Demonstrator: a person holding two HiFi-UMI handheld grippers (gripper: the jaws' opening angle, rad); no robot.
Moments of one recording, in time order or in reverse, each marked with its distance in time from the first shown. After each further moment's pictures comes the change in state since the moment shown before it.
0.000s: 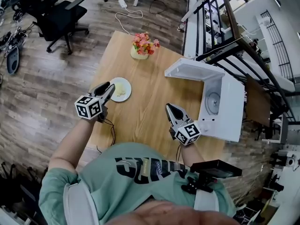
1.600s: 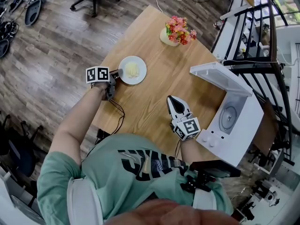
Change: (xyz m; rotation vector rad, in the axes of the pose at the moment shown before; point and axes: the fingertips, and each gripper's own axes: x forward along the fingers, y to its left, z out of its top) left arm 0.030 0.125 -0.143 -0.630 0.251 0.217; right arm 0.082 0.004 -0.069 -0.052 0.114 0.234
